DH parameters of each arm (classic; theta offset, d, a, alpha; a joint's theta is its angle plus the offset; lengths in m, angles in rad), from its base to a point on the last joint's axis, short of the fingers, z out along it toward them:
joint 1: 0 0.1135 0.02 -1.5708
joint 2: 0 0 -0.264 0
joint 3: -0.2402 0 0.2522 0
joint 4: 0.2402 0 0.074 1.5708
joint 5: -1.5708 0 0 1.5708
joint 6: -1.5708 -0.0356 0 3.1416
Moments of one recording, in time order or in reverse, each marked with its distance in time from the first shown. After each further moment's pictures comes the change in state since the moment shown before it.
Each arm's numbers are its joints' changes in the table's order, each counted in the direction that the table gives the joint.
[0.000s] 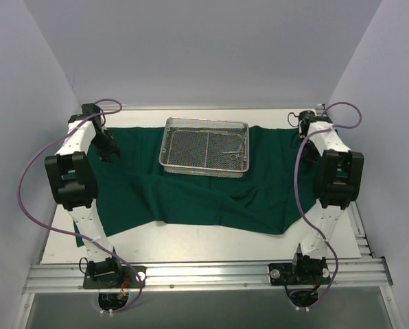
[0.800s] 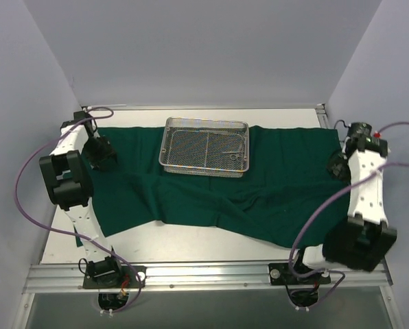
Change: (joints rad) left arm 0.080 0.027 0.053 0.000 -0.056 -0.015; right arm -0.280 -0.738 0.308 0.267 0.123 -0.031
